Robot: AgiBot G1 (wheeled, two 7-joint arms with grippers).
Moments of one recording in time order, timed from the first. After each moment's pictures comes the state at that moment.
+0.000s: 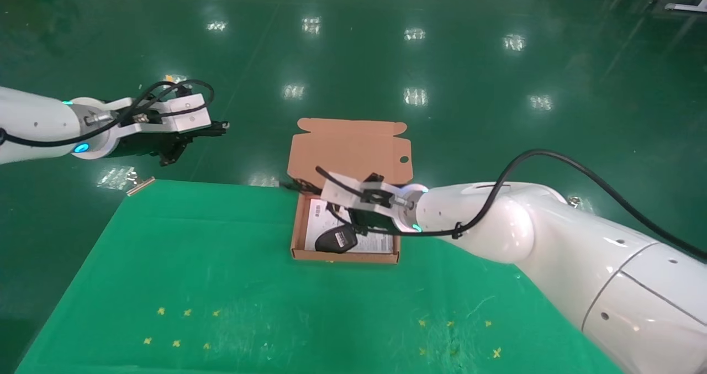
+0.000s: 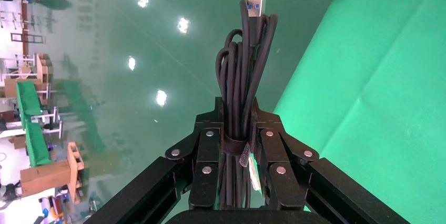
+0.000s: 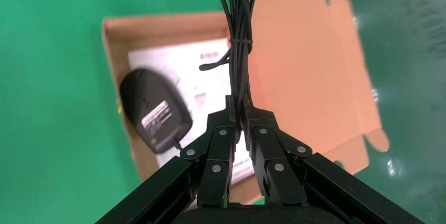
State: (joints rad) left arm -1.66 1.02 0.75 -1.02 2.37 1.00 -0.54; right arm 1.65 -1.38 -1.40 0.68 -1.72 -0.49 0.50
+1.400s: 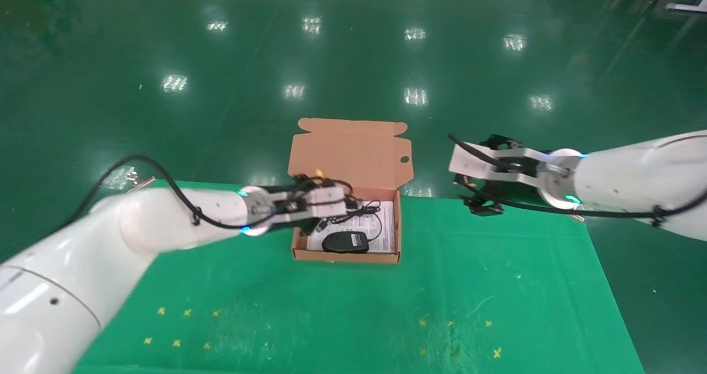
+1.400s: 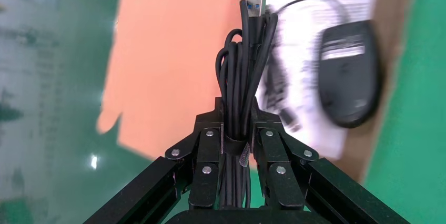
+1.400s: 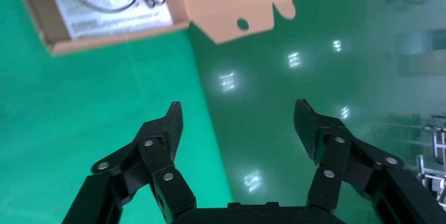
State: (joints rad) left arm -1.53 1.37 0.86 -0.58 1.95 0.65 -0.01; right arm 1.81 -0.95 -1.48 1.08 -1.95 -0.64 0.77
